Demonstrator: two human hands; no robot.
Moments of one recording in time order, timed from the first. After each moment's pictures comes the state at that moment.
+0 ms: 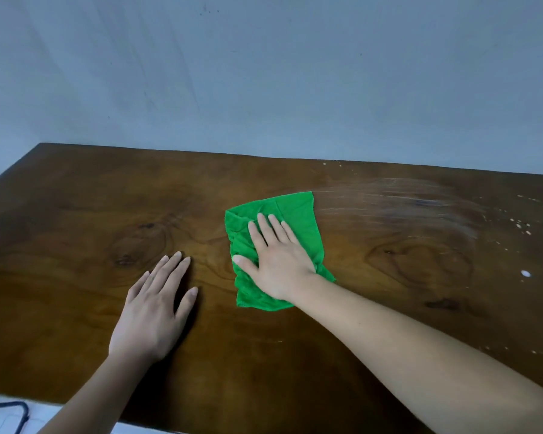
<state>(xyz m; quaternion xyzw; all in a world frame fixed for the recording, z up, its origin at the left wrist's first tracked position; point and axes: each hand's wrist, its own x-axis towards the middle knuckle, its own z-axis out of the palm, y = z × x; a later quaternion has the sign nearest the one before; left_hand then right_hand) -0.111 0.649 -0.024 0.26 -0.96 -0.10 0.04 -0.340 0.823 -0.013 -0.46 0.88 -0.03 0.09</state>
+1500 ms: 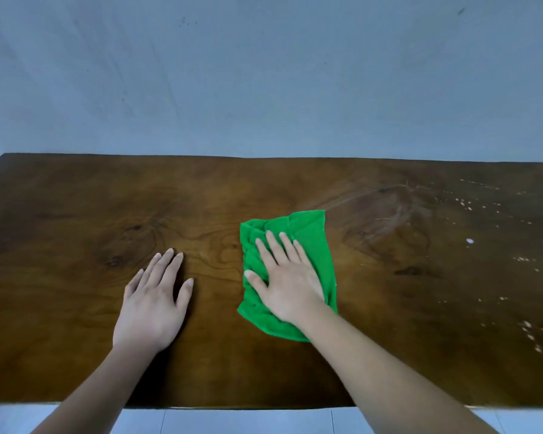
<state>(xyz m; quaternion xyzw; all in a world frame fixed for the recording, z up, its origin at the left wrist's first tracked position) -0.111 0.651 -0.021 0.26 -0.96 -0.10 0.04 -0.282 0.880 -0.021 -0.37 0.92 -0.07 0.07</state>
